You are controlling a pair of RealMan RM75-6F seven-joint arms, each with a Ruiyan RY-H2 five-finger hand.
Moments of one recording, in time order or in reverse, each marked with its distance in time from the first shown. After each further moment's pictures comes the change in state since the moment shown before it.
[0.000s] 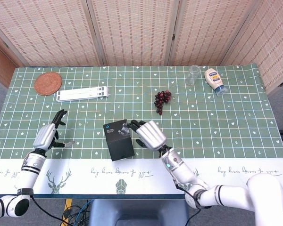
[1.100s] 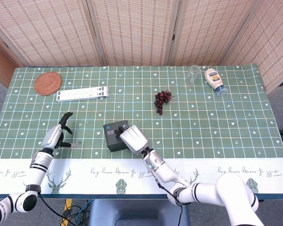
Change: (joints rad) left arm -0.038 -0.079 -0.018 0.065 -0.064 -0.092 -0.109; right arm 0.178 -0.283 -0.044 0.352 0.070 -0.042 -0.028
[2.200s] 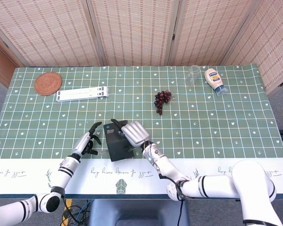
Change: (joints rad) left arm -0.071 -0.170 0.011 -0.010 -0.026 -0.074 -0.079; right arm 0.097 0.239 0.109 -0.388 0.458 -0.155 -0.056
